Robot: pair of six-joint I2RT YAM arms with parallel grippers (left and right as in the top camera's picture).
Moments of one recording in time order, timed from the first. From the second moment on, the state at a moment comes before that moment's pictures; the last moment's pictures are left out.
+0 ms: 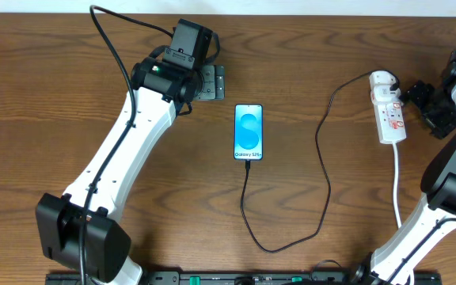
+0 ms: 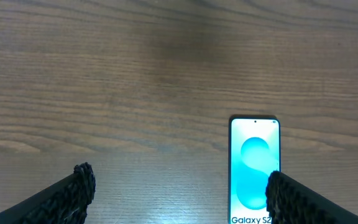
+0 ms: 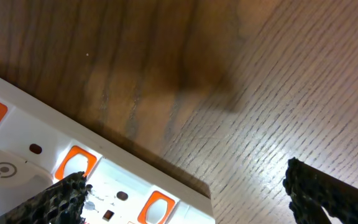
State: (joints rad) left arm -0.39 1.74 1.62 -0.90 -0.11 -0.36; right arm -0.43 2.18 1.75 -0.97 0.04 0.50
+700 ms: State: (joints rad) left arm -0.39 1.74 1.62 -0.90 -0.11 -0.36; right arm -0.44 2.19 1.66 -0.83 -0.07 0.51
